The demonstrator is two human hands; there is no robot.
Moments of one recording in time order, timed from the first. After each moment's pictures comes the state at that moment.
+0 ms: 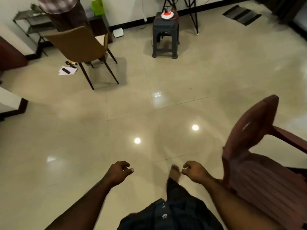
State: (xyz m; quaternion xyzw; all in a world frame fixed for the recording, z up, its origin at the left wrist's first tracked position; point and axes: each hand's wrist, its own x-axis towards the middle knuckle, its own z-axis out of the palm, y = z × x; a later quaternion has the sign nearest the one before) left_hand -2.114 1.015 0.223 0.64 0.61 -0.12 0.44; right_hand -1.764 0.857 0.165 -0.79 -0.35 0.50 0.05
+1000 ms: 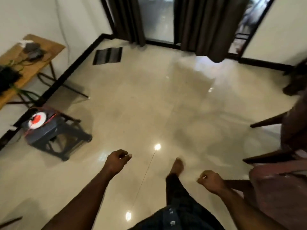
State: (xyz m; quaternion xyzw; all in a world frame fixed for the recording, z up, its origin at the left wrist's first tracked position) left_hand -1.329 1.567 0.236 0.86 0.28 -0.19 0.38; right_hand -1.313 1.110 0.131 -0.89 0.09 0.38 0.24
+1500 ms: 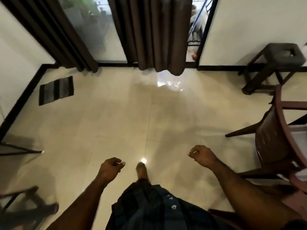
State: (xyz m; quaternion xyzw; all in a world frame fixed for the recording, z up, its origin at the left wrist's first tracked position) left_hand -0.904 1.496 0.215 0.88 0.18 -0.27 0.36; right_hand -0.907 1.037 0.187 -0.88 0.20 0.27 0.35
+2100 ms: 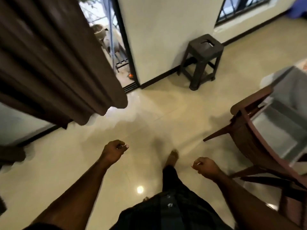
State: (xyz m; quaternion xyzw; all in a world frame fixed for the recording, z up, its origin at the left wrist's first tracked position) left_hand -0.331 1.185 0.224 0.89 -0.16 -0.32 0.28; right_hand -0.691 0.892 0.154 -0.72 0.49 0.18 0.45
